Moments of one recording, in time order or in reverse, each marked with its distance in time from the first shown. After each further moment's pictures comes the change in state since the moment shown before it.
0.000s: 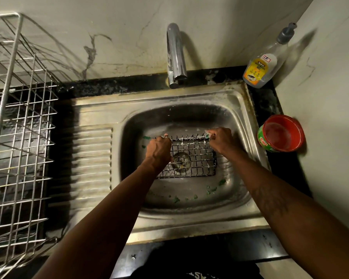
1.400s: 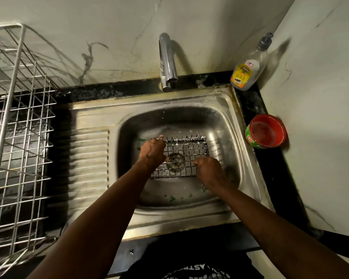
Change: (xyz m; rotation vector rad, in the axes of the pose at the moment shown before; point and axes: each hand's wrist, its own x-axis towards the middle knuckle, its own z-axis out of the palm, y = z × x) left_hand -0.006 -0.007 0.000 -0.004 0.043 0.118; right_hand -0.107 -0.009 0.034 -0.172 -0.028 -0.186
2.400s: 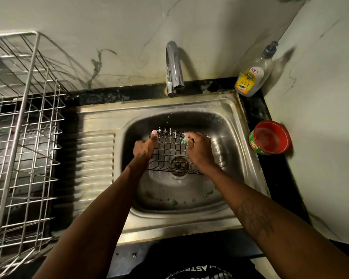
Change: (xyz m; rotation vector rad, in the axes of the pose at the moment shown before) left_hand 0.023 -0.047 0.014 -1.135 0.153 -0.717; right_hand 0.076 -0.049 -0.022 0.392 0.333 0.101
